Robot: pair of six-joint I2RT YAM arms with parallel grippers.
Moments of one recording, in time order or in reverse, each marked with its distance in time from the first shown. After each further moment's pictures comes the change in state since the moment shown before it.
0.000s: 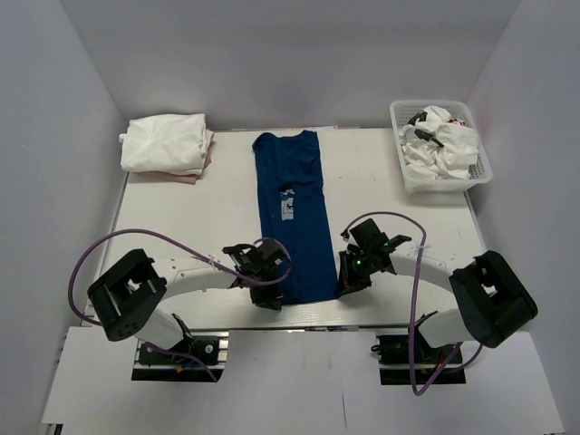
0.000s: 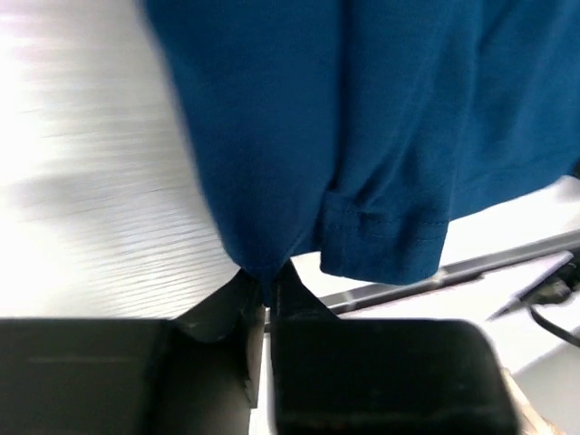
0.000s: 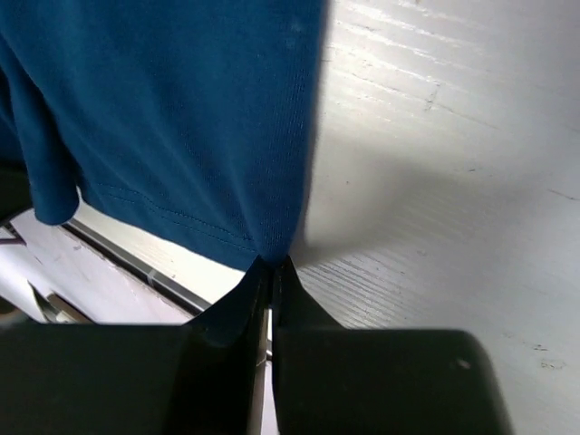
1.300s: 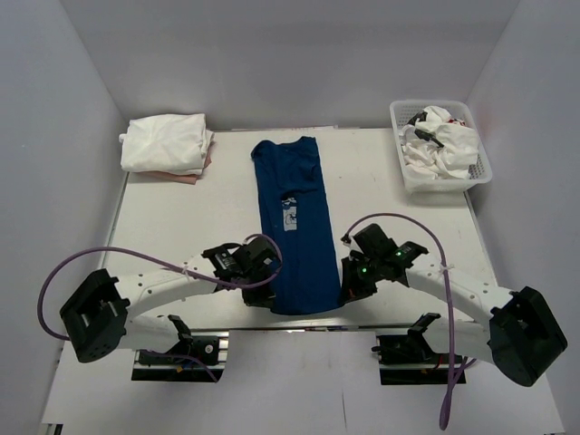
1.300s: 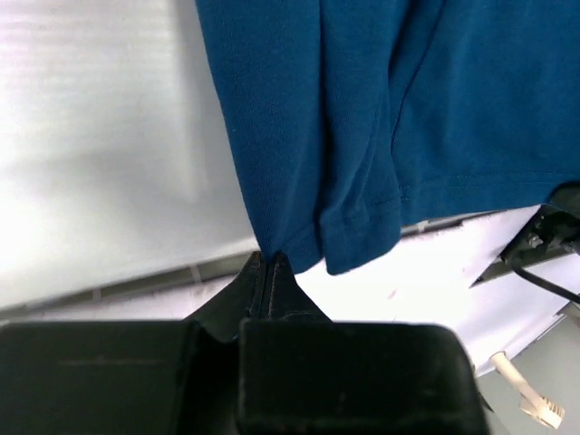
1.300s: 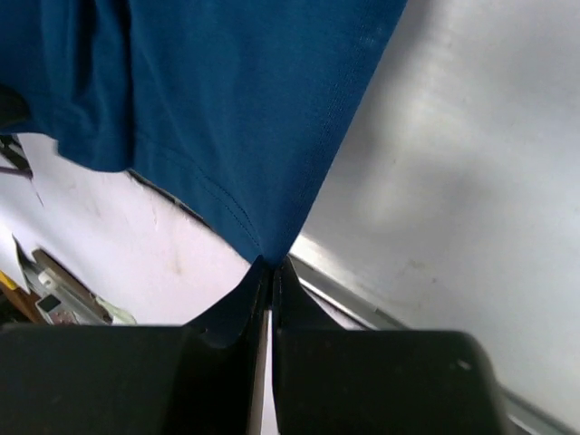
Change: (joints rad) left arm -0.006 -0.209 -0.005 -0.143 -0.027 0.002; right arm 0.087 -0.251 0.006 -0.198 0.007 0.002
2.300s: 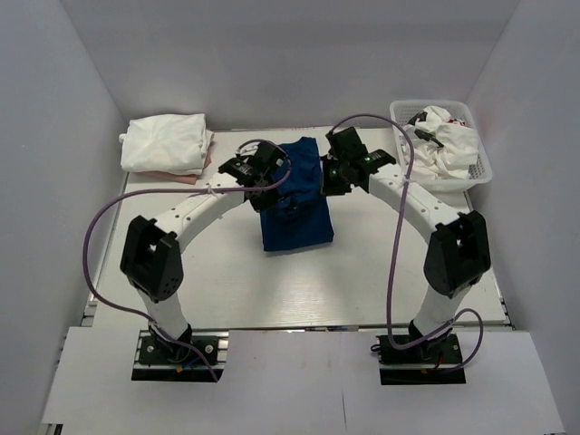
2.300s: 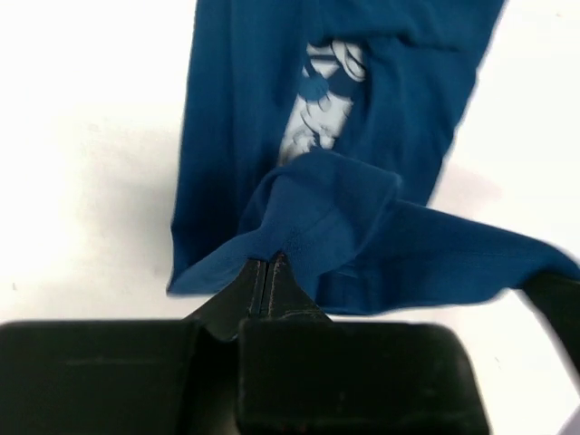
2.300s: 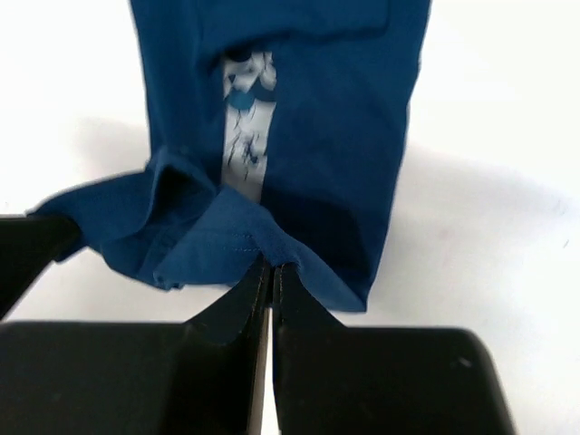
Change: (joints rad) left arm 0.324 0.463 0.814 -0.232 -0.360 0.127; right arm -0.129 0.582 0.912 -0.073 0.348 -0.084
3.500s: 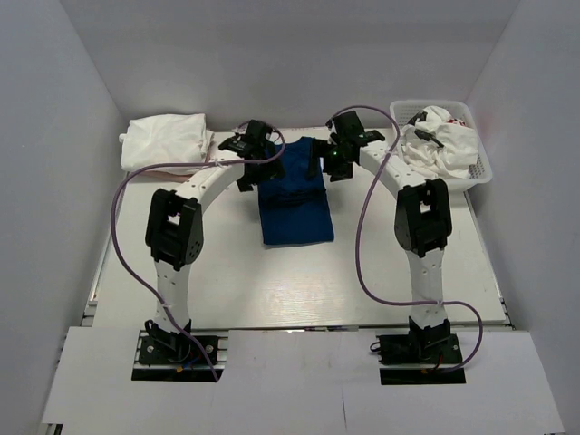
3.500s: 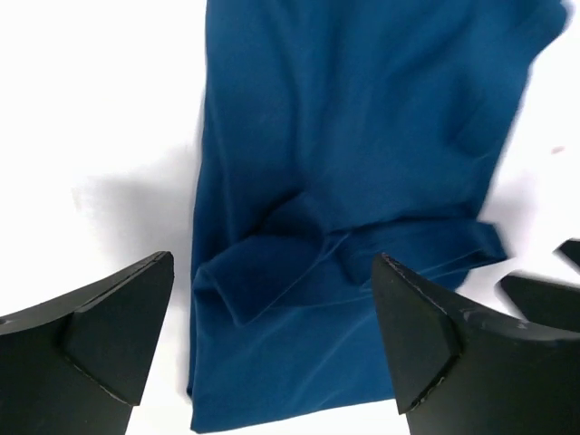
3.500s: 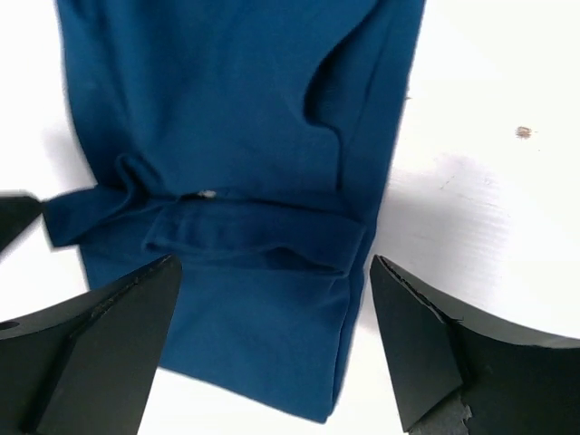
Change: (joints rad) left arm 0.187 0.345 0.268 0.101 0.097 0.236; right arm -0.163 0.471 0.415 -0.018 -0.192 -0.108
